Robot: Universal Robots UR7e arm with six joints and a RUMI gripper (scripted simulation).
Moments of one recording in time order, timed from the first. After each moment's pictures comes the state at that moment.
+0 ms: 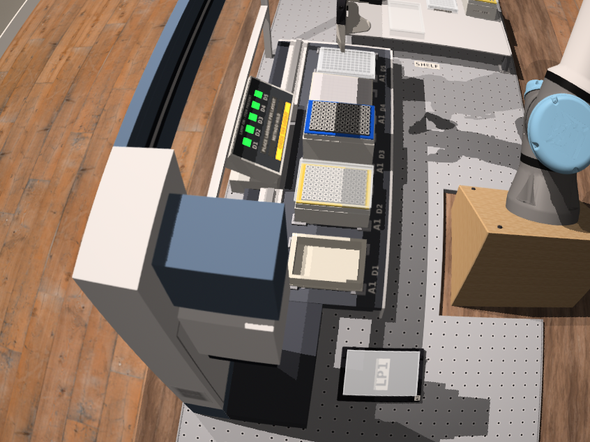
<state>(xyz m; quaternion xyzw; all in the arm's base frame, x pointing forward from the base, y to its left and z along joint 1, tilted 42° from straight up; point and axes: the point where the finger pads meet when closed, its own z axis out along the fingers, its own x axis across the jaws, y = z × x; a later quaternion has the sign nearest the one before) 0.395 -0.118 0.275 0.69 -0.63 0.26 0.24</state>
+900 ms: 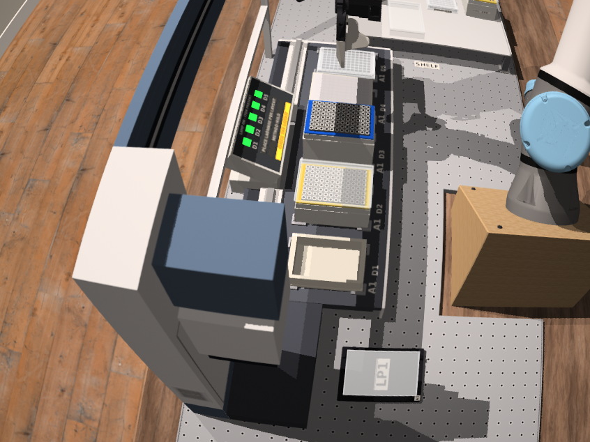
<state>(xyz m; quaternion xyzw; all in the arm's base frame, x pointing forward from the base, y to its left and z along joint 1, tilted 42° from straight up) 0.398 -0.144 0.245 0.69 -0.63 0.26 0.24</state>
